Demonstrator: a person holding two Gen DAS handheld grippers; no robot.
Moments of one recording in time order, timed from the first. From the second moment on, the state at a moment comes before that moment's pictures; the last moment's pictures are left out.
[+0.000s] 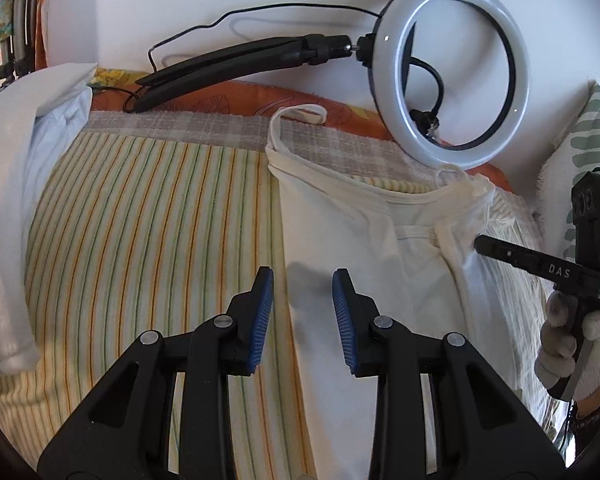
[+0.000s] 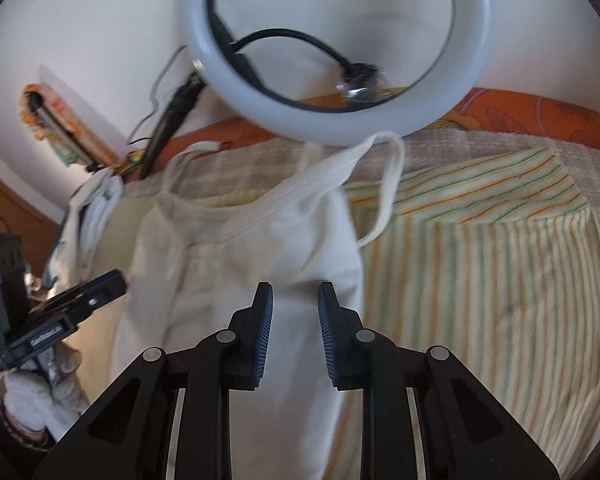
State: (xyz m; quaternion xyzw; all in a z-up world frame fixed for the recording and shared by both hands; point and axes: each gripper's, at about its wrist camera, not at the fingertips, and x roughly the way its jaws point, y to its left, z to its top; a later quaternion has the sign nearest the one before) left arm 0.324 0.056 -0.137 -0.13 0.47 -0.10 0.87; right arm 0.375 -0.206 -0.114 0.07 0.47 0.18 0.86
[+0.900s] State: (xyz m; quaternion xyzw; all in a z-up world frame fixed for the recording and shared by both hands) left arm 0.410 0.058 -0.155 -0.14 0.47 -0.14 0.86; right arm 0.410 -0.230 -0.109 0.08 0.45 0.19 0.87
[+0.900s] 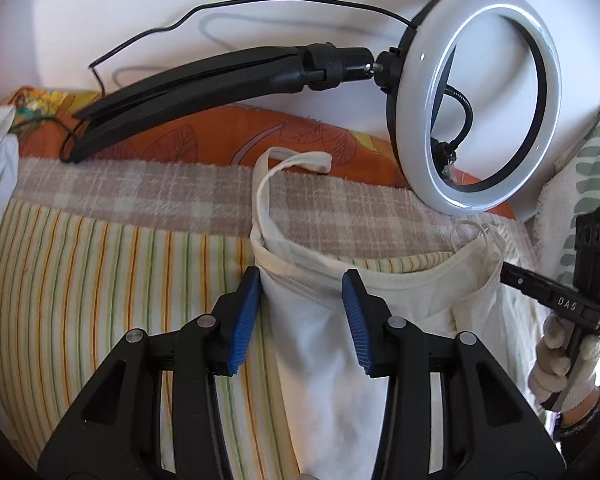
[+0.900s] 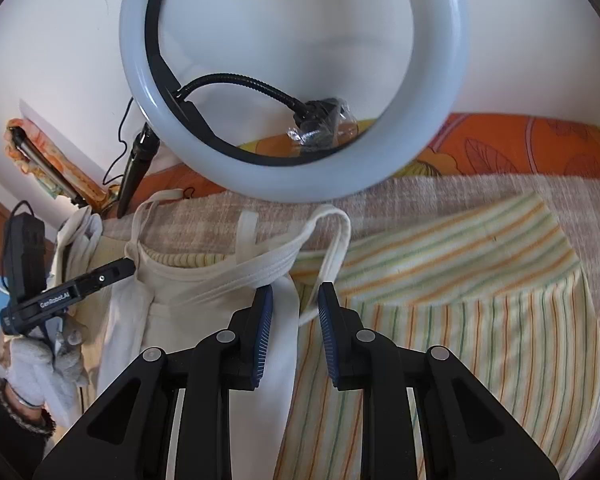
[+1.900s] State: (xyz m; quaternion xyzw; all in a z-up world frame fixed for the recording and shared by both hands) left arm 0.411 0.052 -0.155 -0.13 0.44 -0.14 0.88; right arm 0.411 -0.236 -0.114 0.15 0.43 0.25 0.85
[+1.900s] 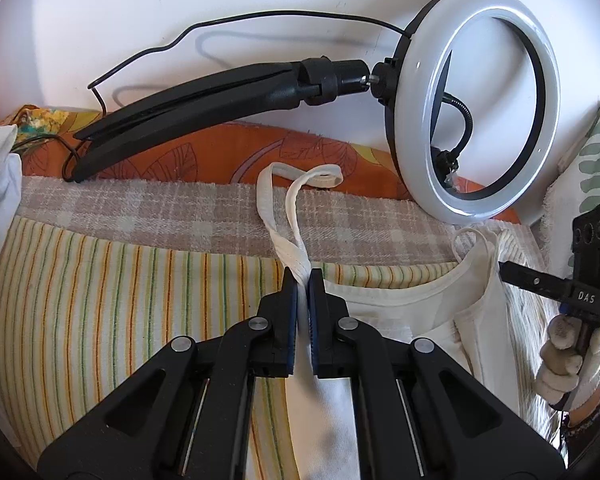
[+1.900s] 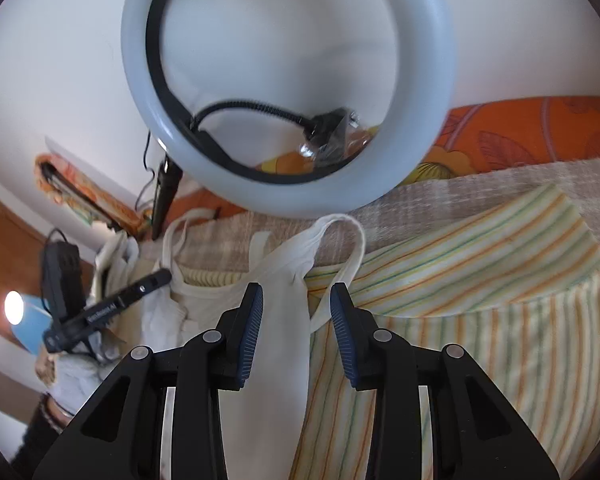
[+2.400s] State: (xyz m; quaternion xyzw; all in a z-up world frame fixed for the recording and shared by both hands) left arm 0.393 0.059 -0.136 -0.15 0.41 -0.14 0.89; right arm 0.401 -0.226 -0.092 0.12 0.38 0.26 0.88
